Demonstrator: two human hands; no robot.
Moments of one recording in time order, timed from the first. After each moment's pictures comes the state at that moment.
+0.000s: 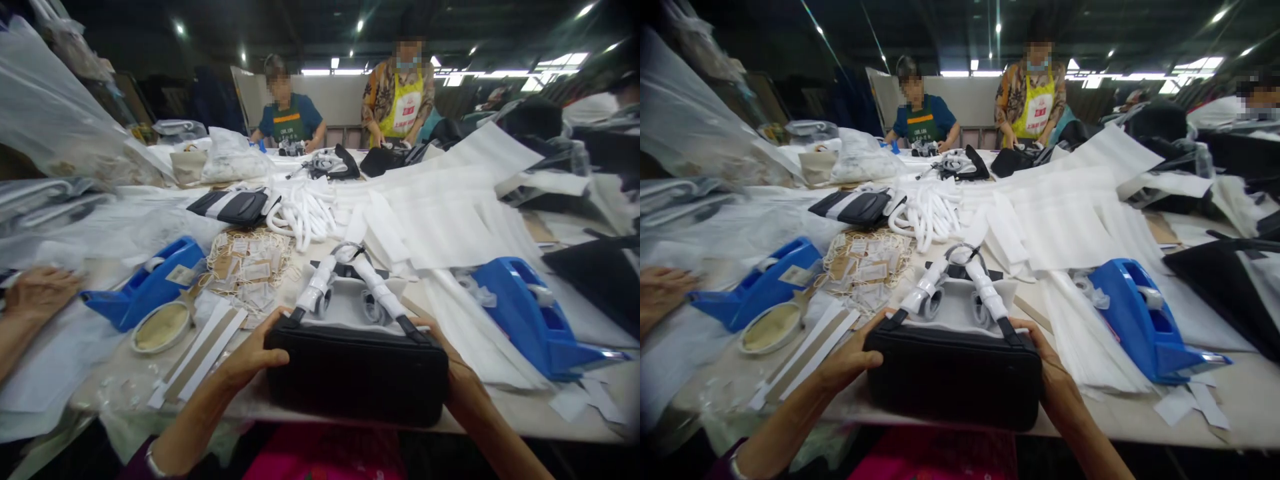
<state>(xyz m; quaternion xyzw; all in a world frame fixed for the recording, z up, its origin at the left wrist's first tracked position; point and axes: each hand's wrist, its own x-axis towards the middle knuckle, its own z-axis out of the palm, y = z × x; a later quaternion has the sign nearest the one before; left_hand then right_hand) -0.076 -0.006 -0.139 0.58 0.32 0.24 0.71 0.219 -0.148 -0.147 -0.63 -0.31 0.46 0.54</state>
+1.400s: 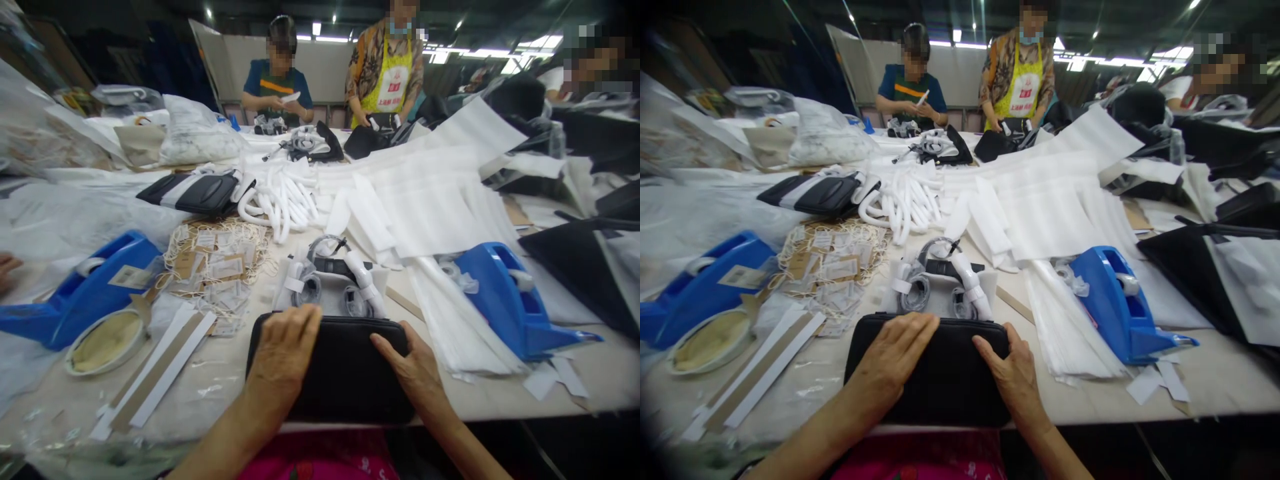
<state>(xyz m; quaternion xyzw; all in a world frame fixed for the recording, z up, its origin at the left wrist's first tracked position) -0.007 -0.033 -0.159 0.92 0.30 0.24 -0.04 0.214 -0.141 -0.188 -0.82 -0.37 0.22 0.37</state>
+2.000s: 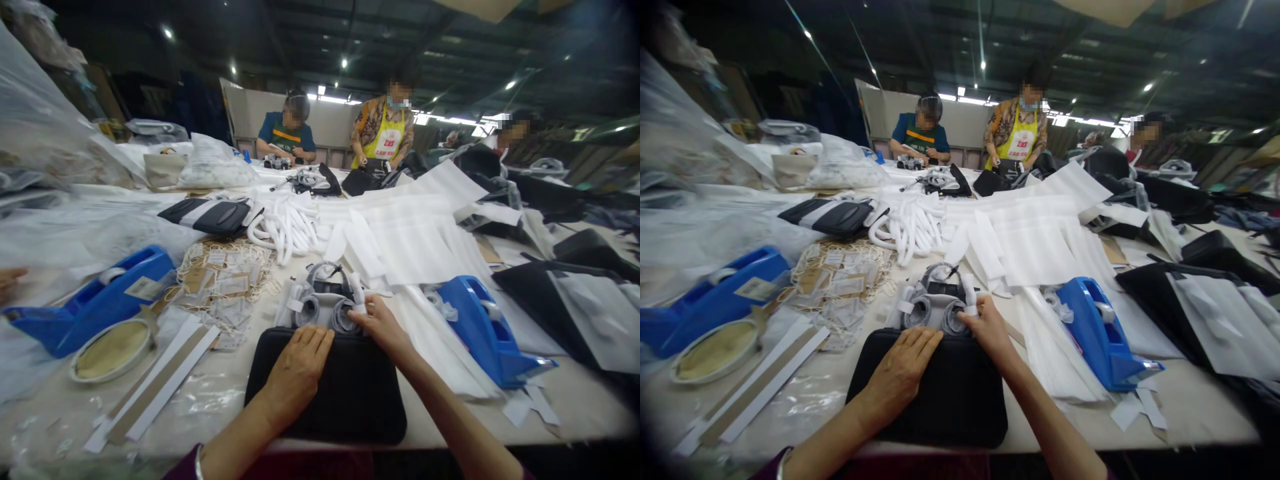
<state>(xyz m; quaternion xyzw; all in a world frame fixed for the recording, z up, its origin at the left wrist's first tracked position) 0.017 -0.030 -0.181 0.96 0.23 0.18 0.02 0.226 -0.055 -0.146 -0.73 -0.48 0.27 0.41</state>
